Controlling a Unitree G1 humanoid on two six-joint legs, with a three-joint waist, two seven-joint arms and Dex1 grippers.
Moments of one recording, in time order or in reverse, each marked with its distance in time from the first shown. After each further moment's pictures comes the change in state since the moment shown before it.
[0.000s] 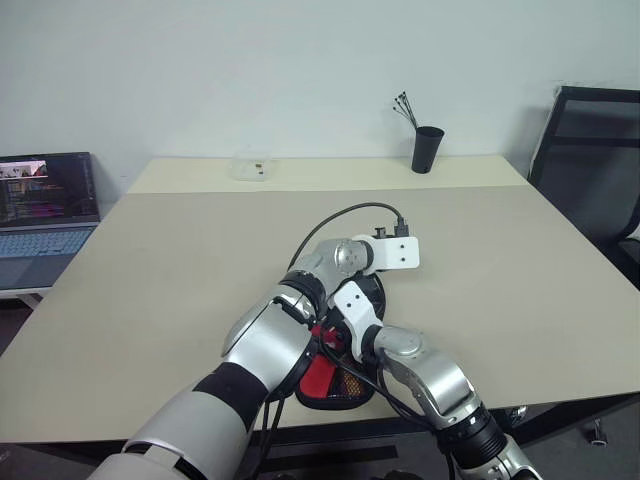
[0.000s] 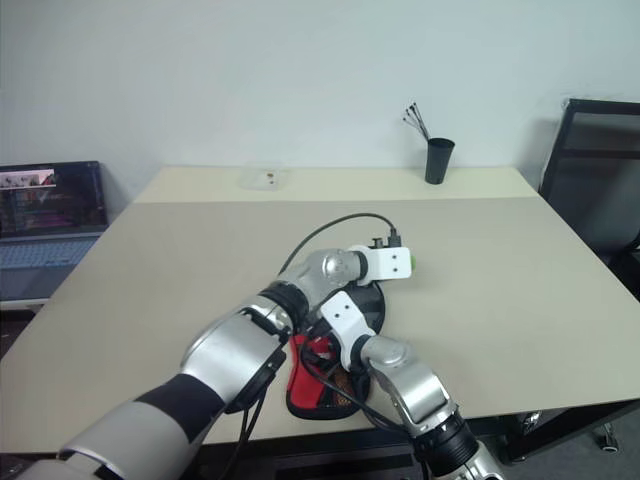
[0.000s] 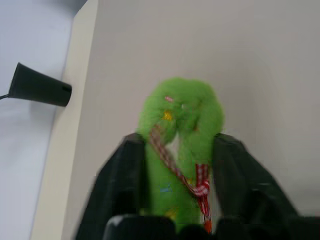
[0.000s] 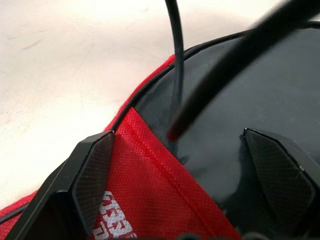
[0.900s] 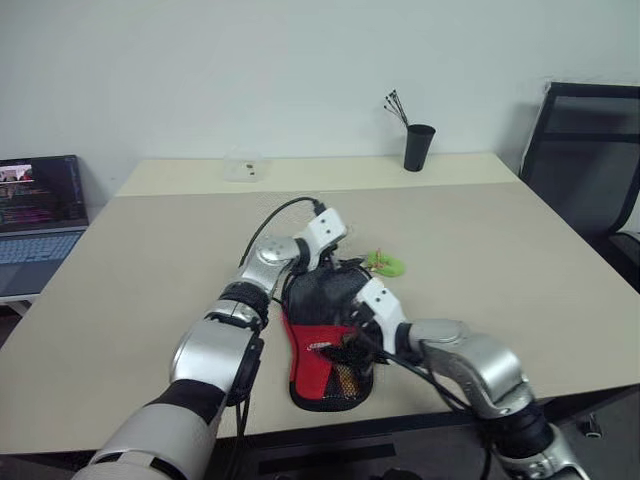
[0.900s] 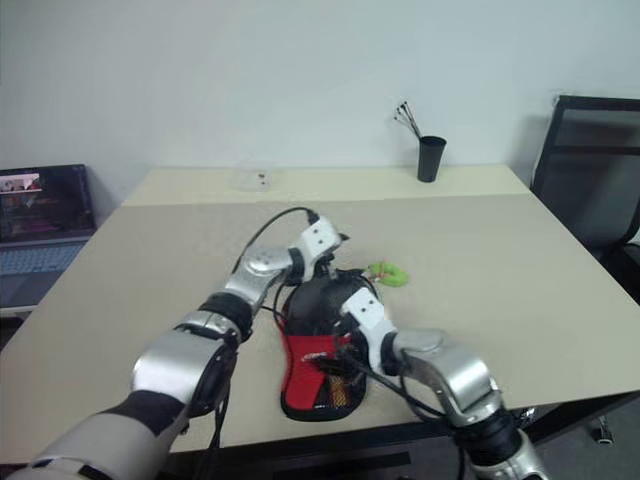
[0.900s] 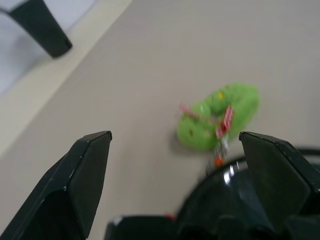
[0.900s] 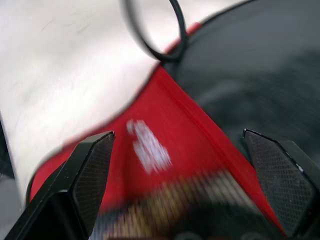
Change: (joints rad) left arm 0.190 0.250 0.317 -0.140 -0.387 0.029 -0.395; right arm -0.035 -0.217 -0.153 -0.313 0.260 0.381 0.199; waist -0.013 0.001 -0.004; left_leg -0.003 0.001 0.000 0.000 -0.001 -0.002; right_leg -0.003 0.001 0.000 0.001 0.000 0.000
